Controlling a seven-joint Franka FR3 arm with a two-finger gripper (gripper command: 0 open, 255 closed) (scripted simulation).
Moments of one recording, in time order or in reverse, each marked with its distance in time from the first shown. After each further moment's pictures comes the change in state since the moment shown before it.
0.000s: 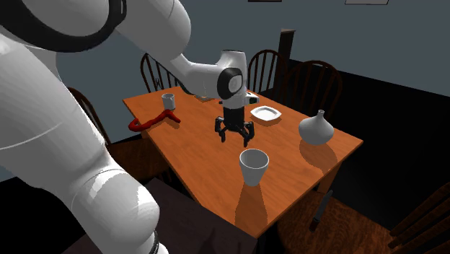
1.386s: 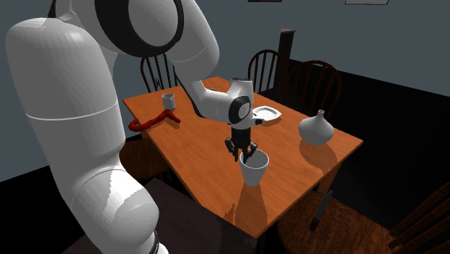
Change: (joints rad) arm -0.021 0.276 -0.020 0.041 -0.036 0.229 0.018
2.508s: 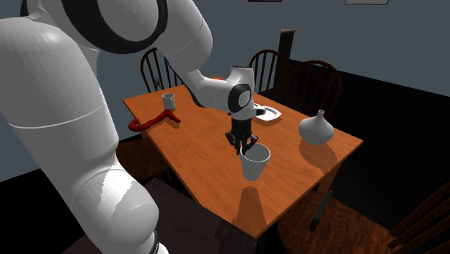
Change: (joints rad) arm 0.000 -0.094 0.002 0.014 0.015 -0.107 -0.018
